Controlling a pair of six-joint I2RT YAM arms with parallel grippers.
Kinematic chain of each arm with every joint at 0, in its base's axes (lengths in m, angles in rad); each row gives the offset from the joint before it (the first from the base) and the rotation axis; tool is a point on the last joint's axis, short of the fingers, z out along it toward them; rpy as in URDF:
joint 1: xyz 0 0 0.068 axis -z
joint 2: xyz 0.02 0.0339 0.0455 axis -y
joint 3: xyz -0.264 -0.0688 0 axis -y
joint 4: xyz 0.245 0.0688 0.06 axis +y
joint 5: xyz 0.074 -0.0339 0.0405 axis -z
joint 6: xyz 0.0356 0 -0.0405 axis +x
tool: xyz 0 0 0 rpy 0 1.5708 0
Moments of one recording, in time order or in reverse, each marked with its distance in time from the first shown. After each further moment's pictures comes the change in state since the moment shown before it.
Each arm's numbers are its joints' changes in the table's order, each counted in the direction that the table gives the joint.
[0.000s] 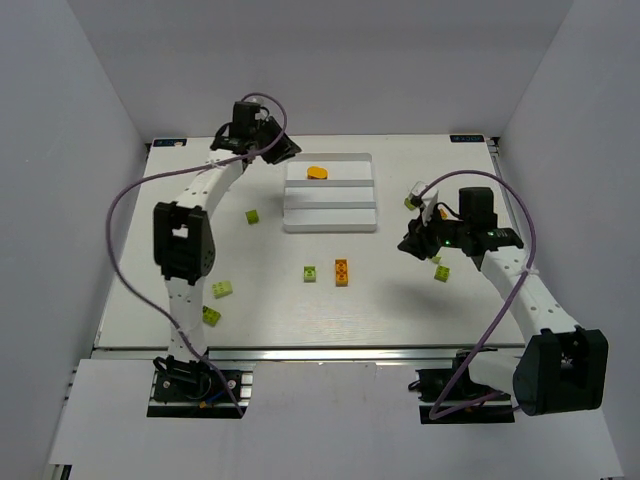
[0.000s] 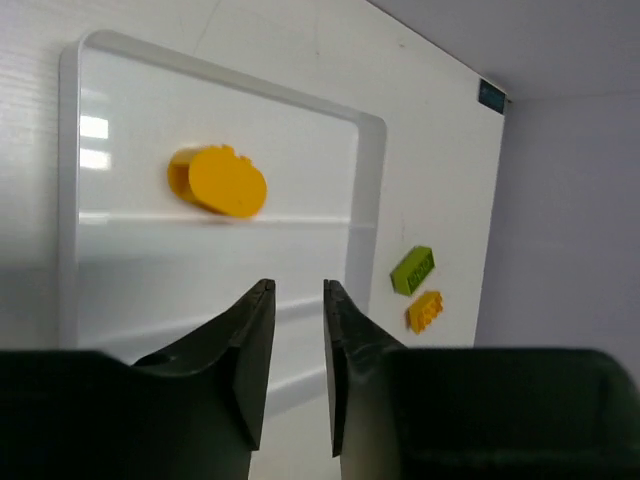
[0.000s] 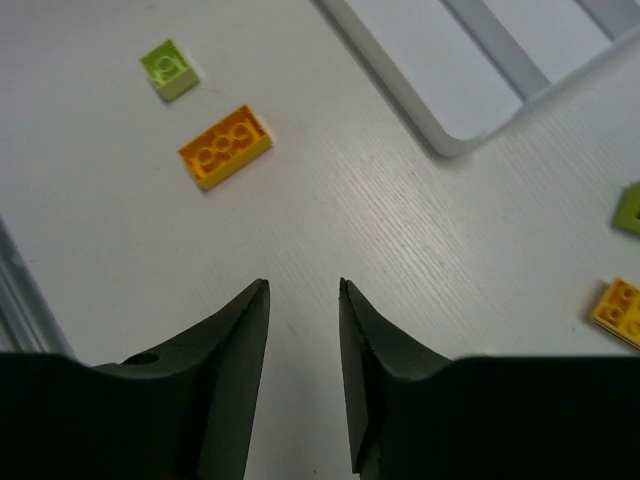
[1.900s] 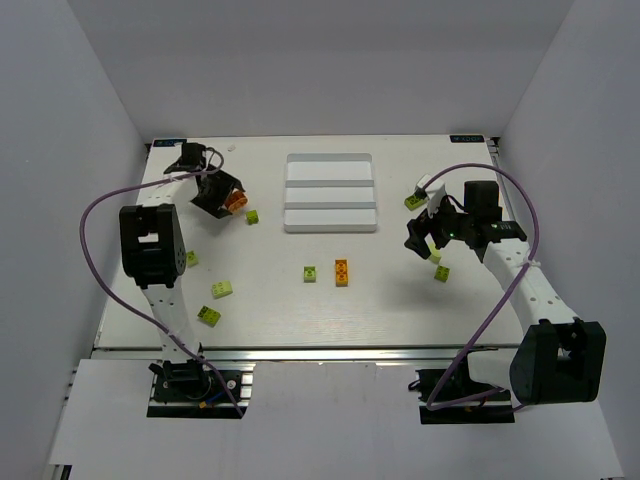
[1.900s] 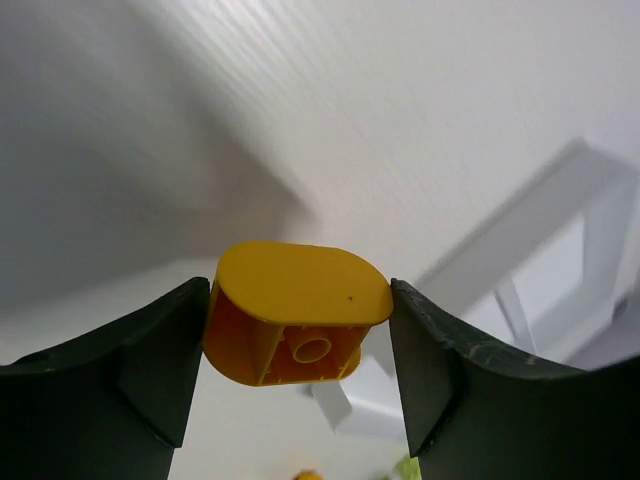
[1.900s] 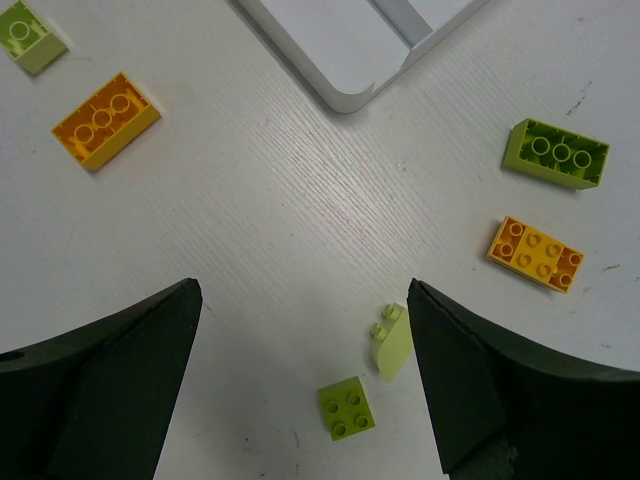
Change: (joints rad) left arm -0.296 0.180 -0.474 0.189 -0.156 -0.195; right arm 0.028 -0.053 0.053 0.010 0.142 -0.051
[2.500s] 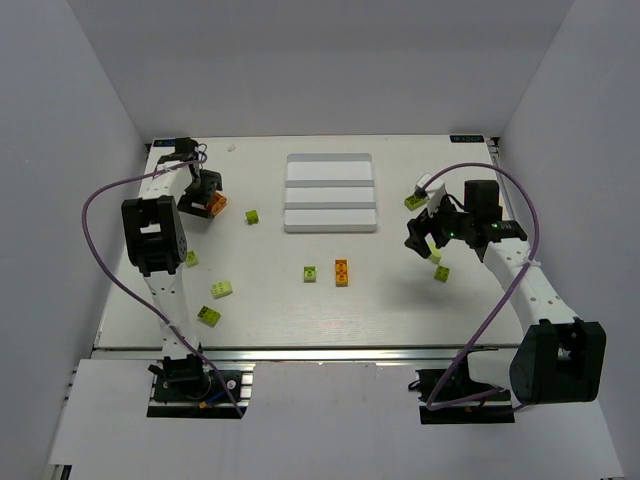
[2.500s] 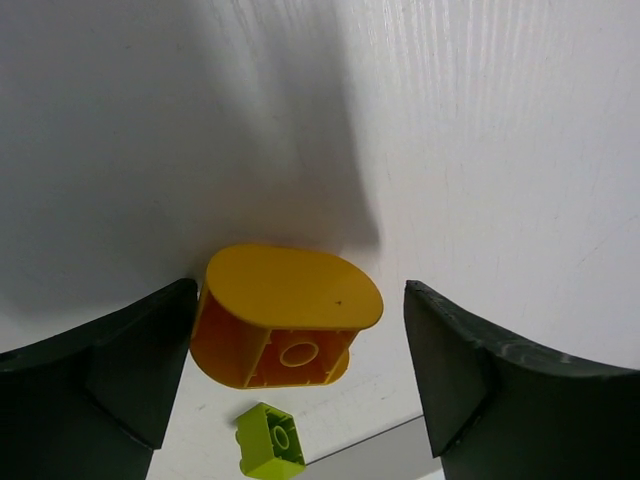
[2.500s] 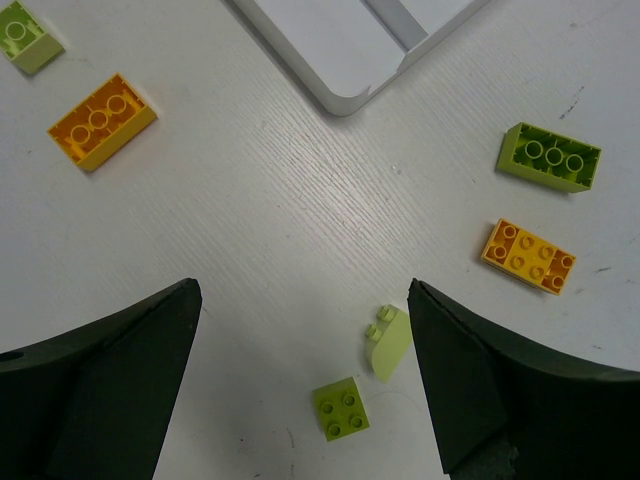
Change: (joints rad) left arm -0.042 -0.151 0.234 0.212 -0.229 -0.229; right arm 0.000 0.000 0.005 0.000 0.001 -0.007
